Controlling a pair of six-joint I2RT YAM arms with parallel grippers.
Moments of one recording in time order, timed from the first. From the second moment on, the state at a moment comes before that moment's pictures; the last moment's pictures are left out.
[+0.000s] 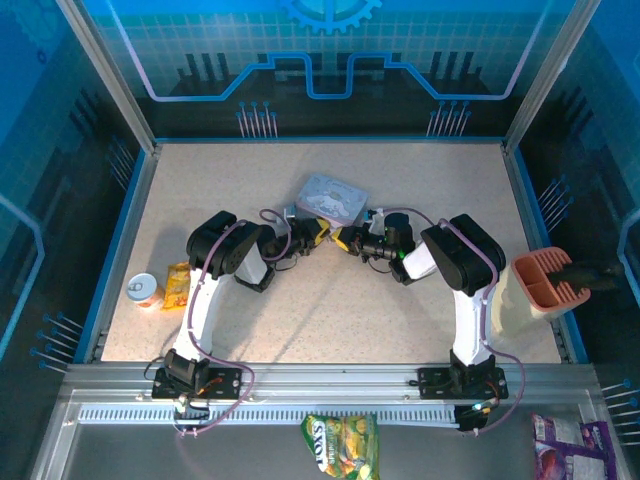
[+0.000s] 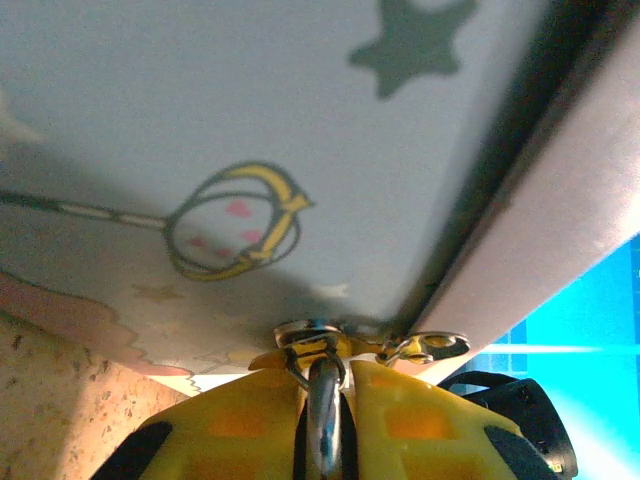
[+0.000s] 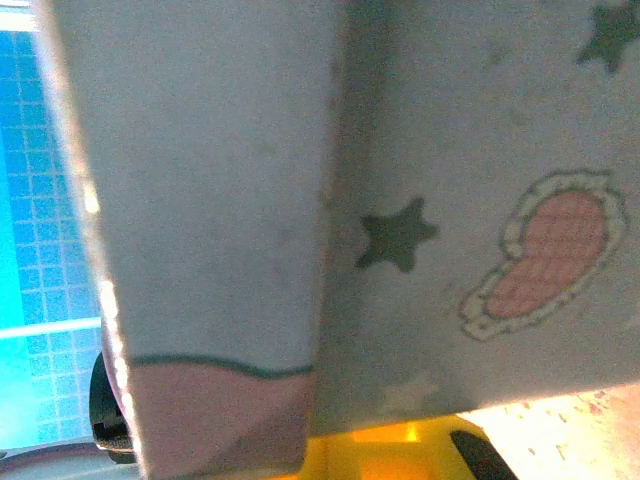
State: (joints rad) left arm -0.37 2.38 0.80 1.55 0.61 -1.55; right arm 0.40 2.06 0.74 1.02 -0.68 1.31
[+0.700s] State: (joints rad) left arm -0.37 2.37 0.80 1.55 0.60 -1.55; right arm 0.41 2.07 0.79 0.96 -0.67 1.26
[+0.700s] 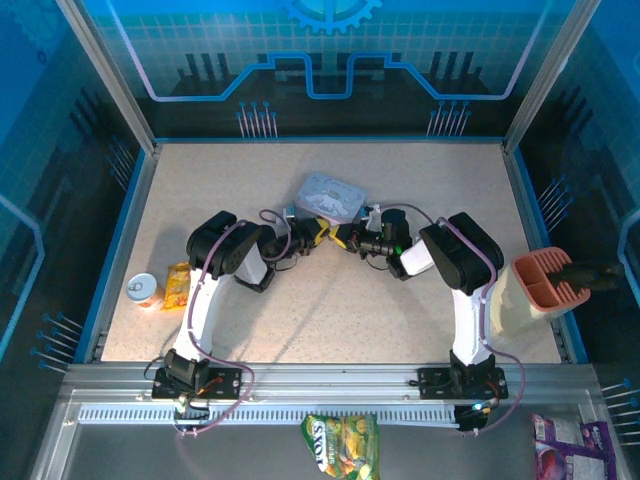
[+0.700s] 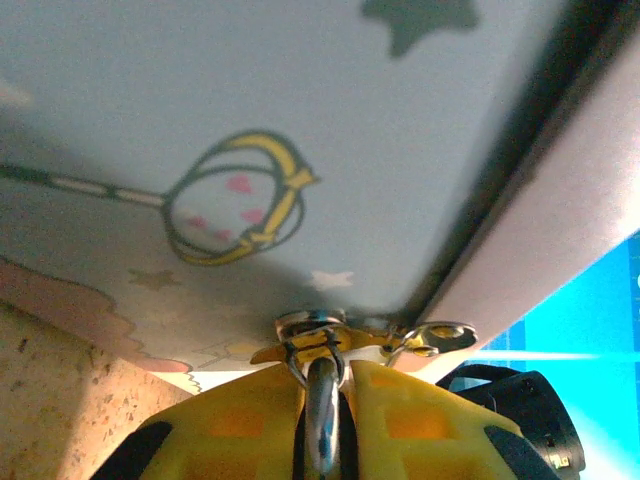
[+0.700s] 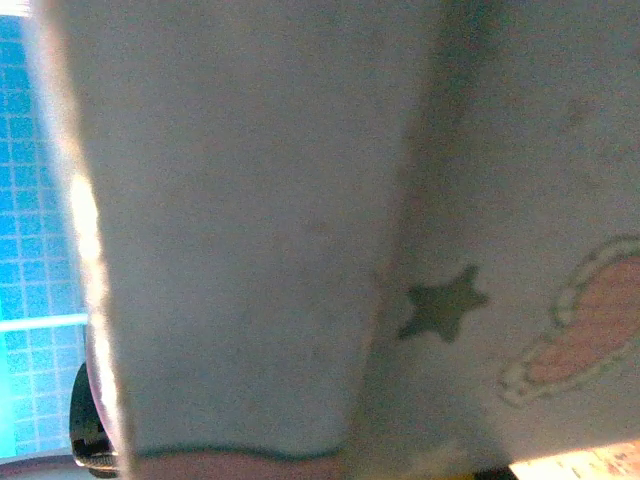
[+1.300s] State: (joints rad) left arm -0.37 2.37 0.79 1.55 0.55 -1.55; right arm 0.43 2.10 0.76 1.06 -0.57 1.31
